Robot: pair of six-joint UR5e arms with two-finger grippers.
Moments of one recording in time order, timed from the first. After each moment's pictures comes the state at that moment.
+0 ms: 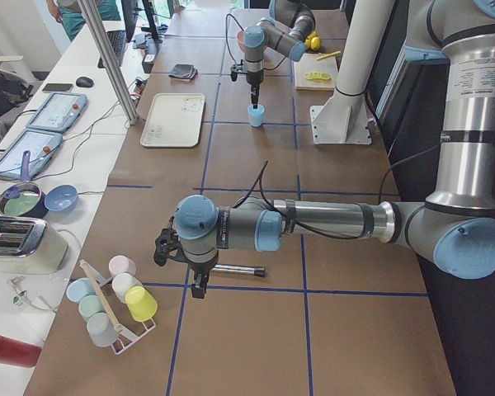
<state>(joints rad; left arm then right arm) -1.63 -1.58 -1.60 -1.59 -2.39 0.09 0.48 -0.70 1.63 -1.77 1.93 1.26</state>
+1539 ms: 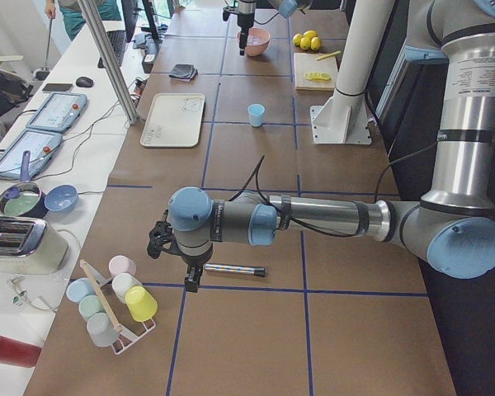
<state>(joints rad) -1.63 -1.60 -1.61 -1.59 -2.39 0.08 0.81 -1.16 2.12 -1.82 2.04 1.05</state>
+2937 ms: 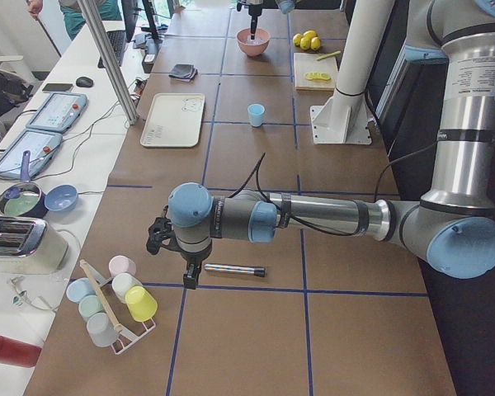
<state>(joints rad) -1.64 -1.60 -1.62 -1.59 -2.39 0.08 1.04 -1.77 1.90 -1.15 2.19 0.81</state>
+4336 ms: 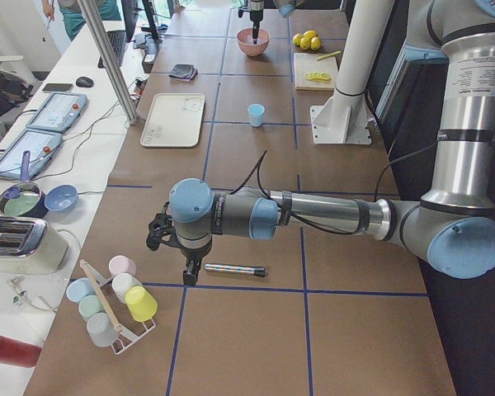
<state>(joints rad) -1.64 -1.60 -1.64 -1.58 -2.39 0.08 1.01 -1.77 1.85 -1.15 2.19 0.81</state>
